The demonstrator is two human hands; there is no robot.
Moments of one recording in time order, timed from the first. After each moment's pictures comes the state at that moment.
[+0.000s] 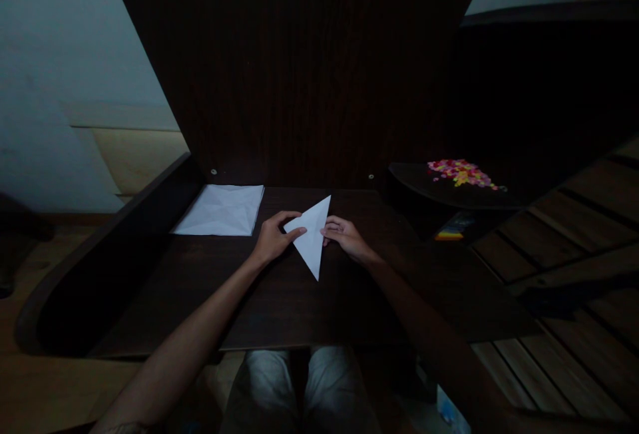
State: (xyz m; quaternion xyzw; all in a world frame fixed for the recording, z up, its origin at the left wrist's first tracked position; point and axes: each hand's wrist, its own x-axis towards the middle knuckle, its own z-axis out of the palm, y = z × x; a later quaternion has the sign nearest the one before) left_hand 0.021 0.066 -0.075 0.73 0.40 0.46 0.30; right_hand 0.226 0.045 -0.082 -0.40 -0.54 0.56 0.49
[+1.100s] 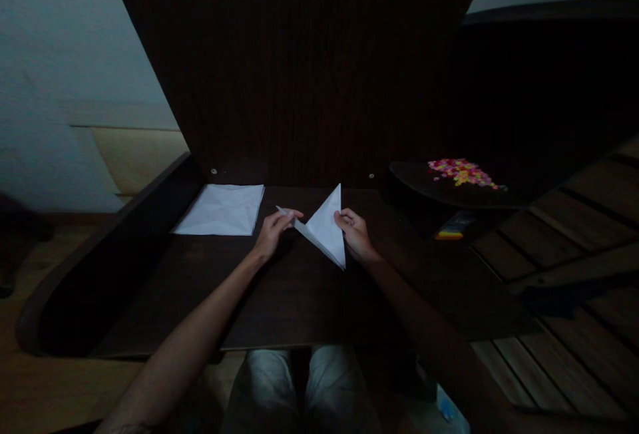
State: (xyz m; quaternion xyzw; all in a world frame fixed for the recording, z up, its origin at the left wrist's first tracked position) left_hand 0.022 0.060 -0.058 0.63 0.36 0.49 0.50; right_hand 0.224 0.044 -0.075 -0.46 -0.45 0.44 0.62
